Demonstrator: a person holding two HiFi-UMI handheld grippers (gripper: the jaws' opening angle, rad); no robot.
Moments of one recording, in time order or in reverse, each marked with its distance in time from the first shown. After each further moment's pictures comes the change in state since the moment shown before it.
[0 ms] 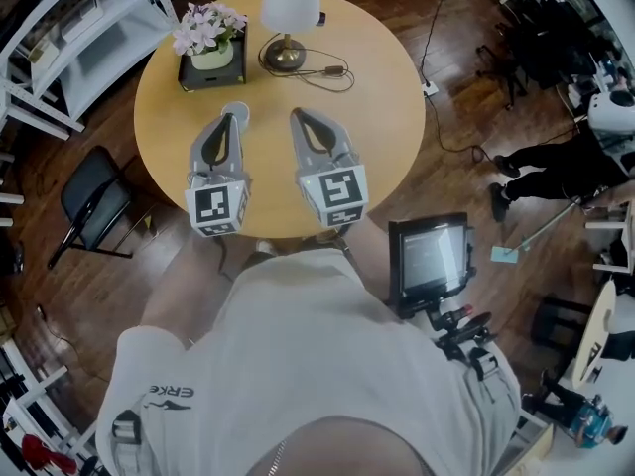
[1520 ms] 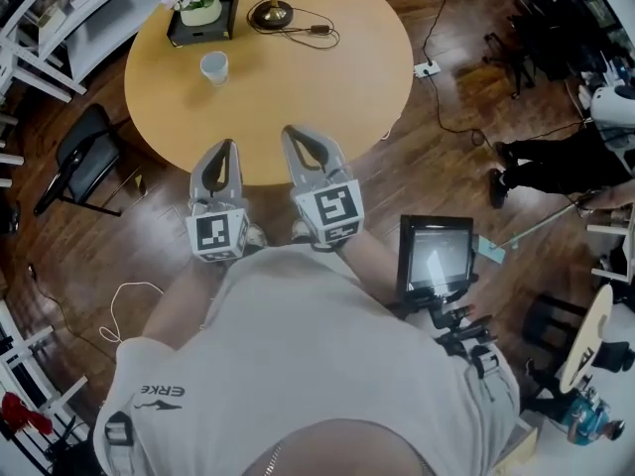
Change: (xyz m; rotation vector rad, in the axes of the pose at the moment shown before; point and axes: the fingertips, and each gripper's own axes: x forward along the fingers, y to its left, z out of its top) left arm -0.142 -0.118 -0.023 -0.030 0.105 0.059; right arm -0.151 0.031 -0.044 0.066 0.048 0.131
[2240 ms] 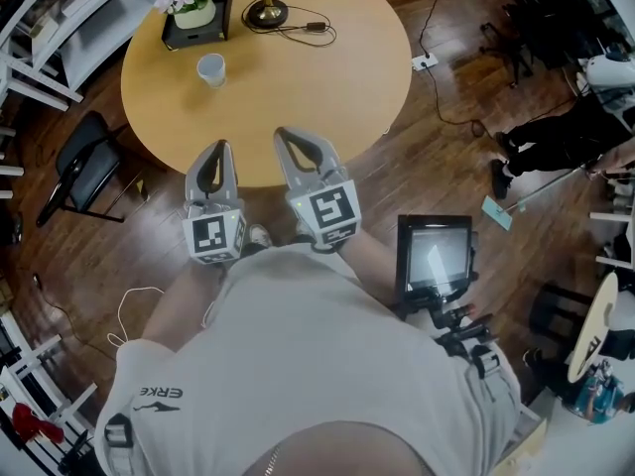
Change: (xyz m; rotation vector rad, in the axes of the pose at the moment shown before) left arm 0.003 0.012 -0.001 0.007 0.004 -0.010; right arm 0.006 0.012 0.002 0.010 -0.004 0.008
